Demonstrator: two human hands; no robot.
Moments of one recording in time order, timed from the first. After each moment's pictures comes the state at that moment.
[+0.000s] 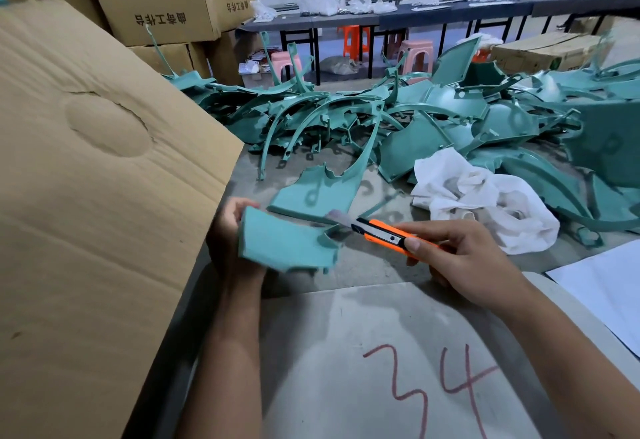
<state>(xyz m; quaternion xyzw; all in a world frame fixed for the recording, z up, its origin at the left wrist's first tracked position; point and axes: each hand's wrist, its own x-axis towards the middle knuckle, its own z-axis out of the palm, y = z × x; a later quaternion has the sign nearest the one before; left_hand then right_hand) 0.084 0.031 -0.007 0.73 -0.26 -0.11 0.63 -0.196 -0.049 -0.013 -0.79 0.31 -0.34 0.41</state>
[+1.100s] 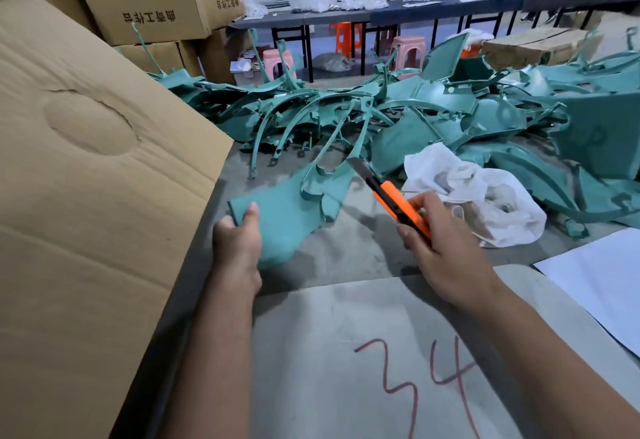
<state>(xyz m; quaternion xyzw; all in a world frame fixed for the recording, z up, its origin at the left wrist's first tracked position) 0.083 0.014 -0.017 0.68 -0.15 -0.30 0.66 -0.184 -0.049 -0.029 -0.81 0.41 -0.37 0.22</state>
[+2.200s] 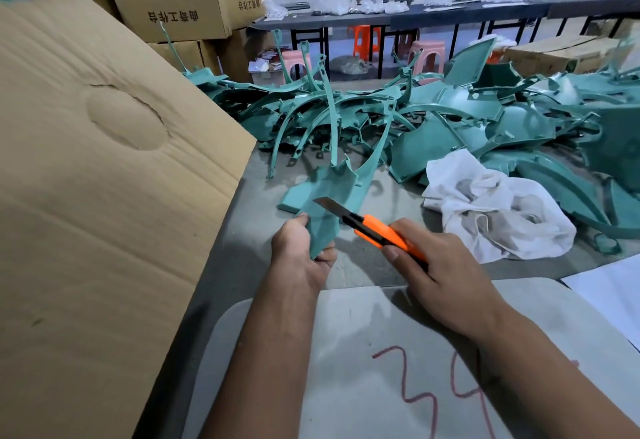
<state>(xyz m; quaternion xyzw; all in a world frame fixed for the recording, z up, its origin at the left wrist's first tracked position) 0.035 0.007 0.005 0.47 0.00 -0.57 0.67 -0.165 -0.022 -0.013 -0.88 0.30 -0.33 0.19</state>
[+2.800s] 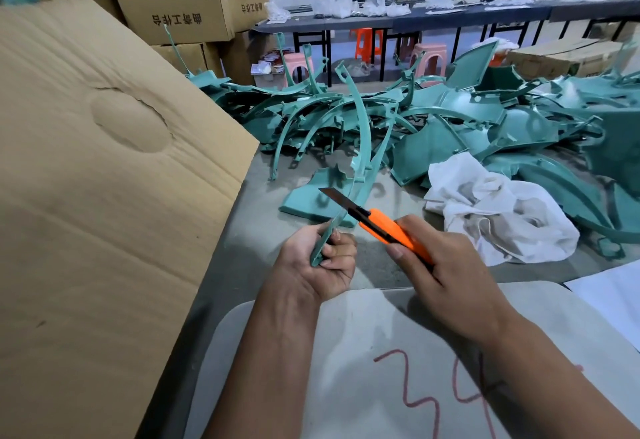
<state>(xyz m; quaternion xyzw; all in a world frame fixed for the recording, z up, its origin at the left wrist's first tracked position) 0.040 0.016 0.005 0.29 0.03 -0.78 0.56 -0.162 -0.019 -0.009 -0.87 0.27 -0.38 0.19</state>
